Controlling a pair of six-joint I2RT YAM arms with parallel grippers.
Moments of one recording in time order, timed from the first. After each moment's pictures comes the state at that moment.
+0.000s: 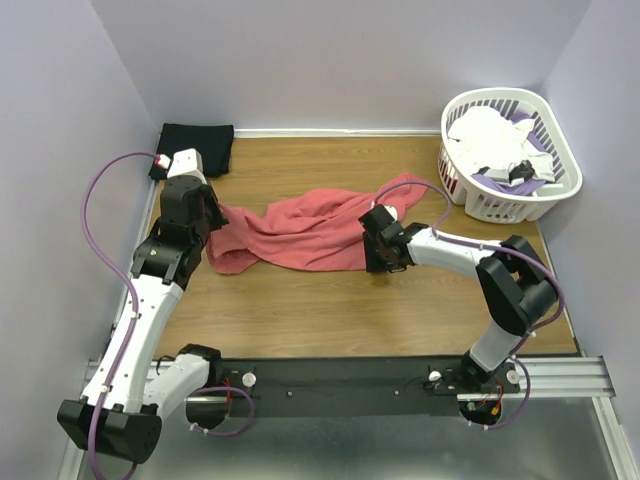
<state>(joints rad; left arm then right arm) -0.21 0.95 1.06 -0.56 -0.23 -0.34 0.67 1.70 0.98 -0.41 0.23 0.49</state>
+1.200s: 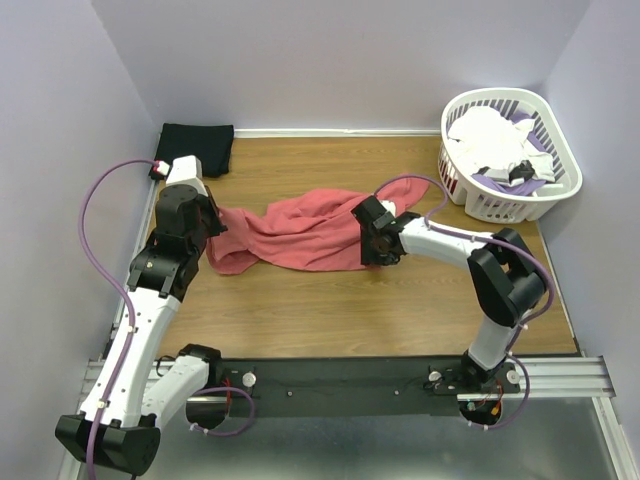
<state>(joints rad) -0.21 0.87 1.01 -0.54 -0.21 -0.30 0.67 1.77 1.12 -0.53 0.25 0.61</state>
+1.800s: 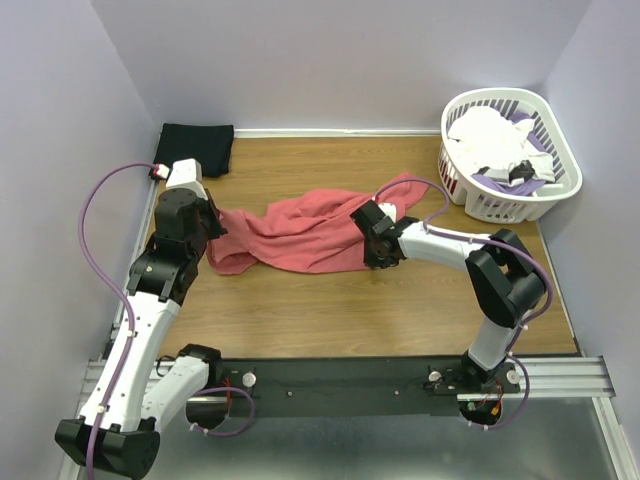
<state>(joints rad) -0.21 0.85 0.98 -0.53 -0.20 -0.30 0.68 1.78 1.08 -0.48 0.28 0.66</state>
